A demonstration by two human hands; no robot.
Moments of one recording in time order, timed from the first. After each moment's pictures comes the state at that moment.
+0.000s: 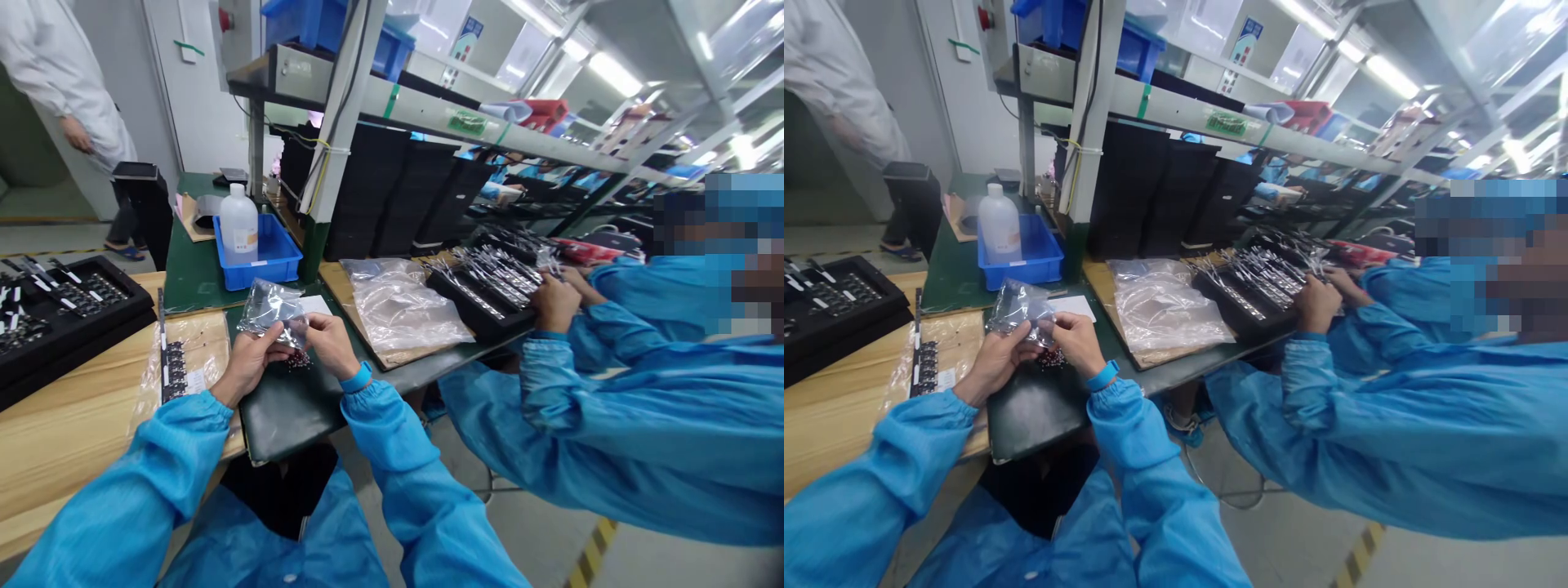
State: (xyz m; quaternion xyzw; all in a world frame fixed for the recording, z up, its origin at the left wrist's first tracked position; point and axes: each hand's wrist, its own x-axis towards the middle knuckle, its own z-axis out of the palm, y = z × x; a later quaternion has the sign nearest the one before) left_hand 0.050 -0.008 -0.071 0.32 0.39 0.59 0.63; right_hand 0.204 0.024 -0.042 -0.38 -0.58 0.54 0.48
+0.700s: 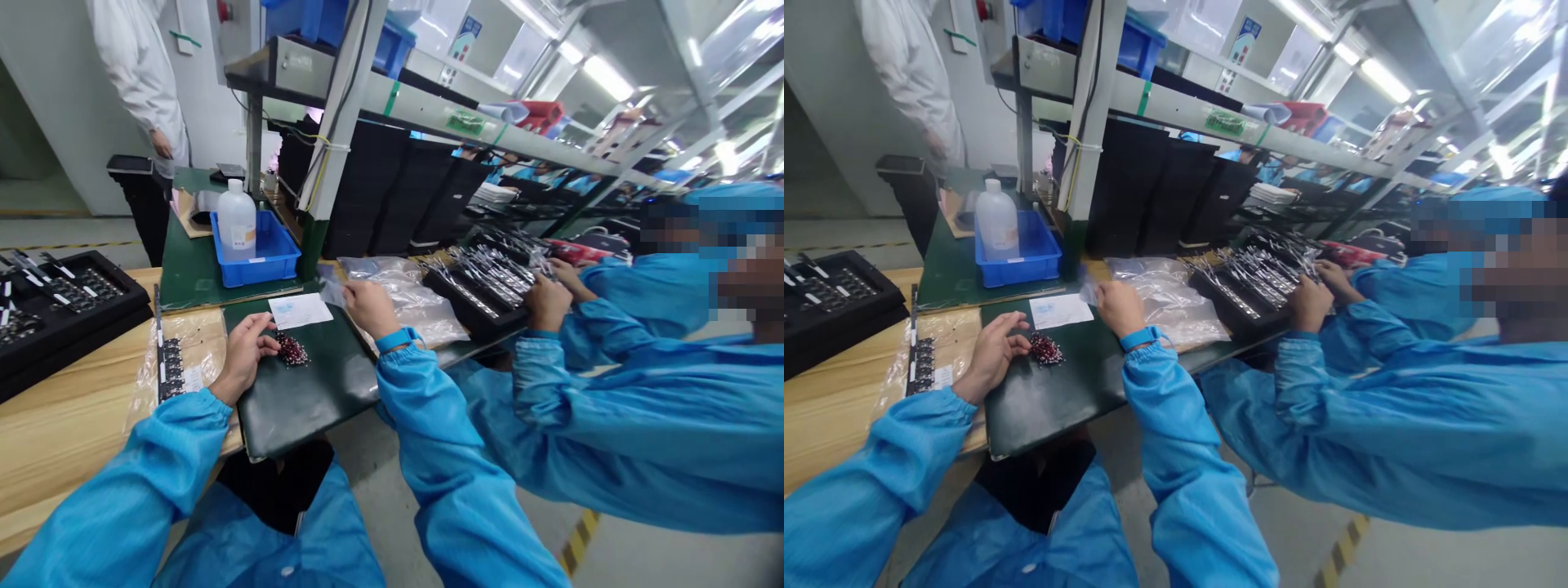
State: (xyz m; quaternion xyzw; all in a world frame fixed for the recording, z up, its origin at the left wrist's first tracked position) left_hand 0.047 -0.003 -0.075 0.30 0.43 0.63 0.57; right_hand 0.269 0.071 0.014 -0.62 -0.77 -0.03 0.13
